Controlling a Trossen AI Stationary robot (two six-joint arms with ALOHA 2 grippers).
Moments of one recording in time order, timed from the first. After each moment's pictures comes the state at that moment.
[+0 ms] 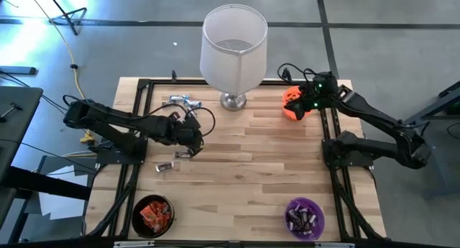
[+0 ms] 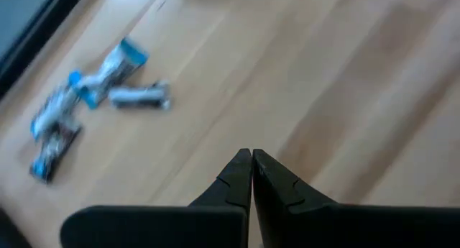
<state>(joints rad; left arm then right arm) -0.11 1.37 1.01 -0.93 -0.50 -0.67 -0.80 0.89 0.69 -0.50 -0.44 0.20</state>
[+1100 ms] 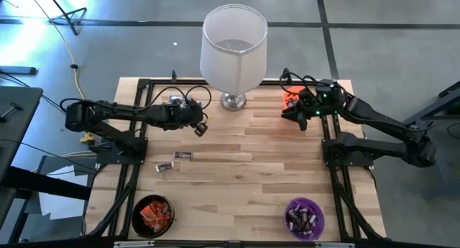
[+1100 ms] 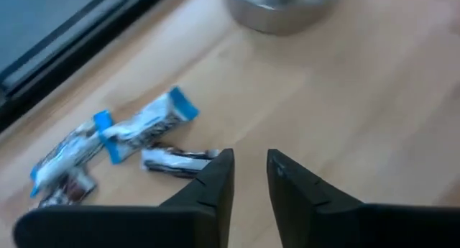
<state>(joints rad) 0.20 1.37 0.78 -0.45 -0.49 -0.45 -0.59 0.78 0.69 -0.44 -0.46 0.26</state>
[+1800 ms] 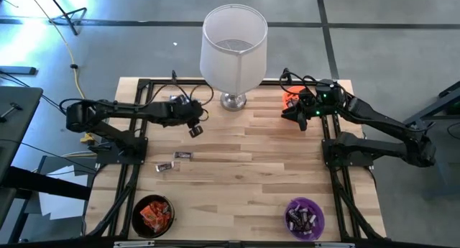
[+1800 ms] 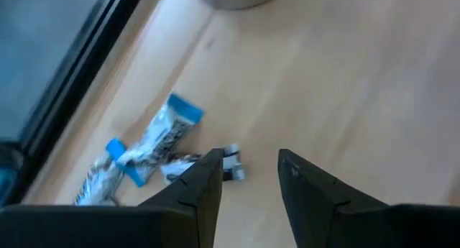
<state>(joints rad) 0.27 1.37 0.78 -0.47 -0.41 -0.09 -0.59 0.78 0.69 -0.44 -0.46 0.26</state>
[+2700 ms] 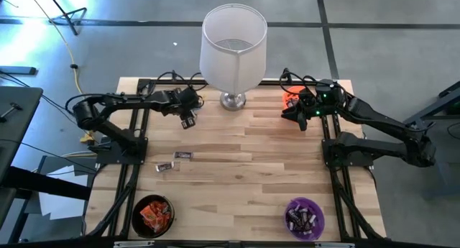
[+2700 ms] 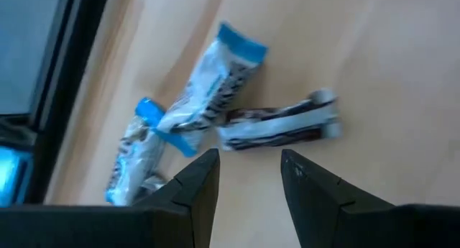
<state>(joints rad) 0.52 1.47 0.79 -0.51 -0.30 0.19 -0.59 0.78 0.69 -0.44 -0.46 0.26</state>
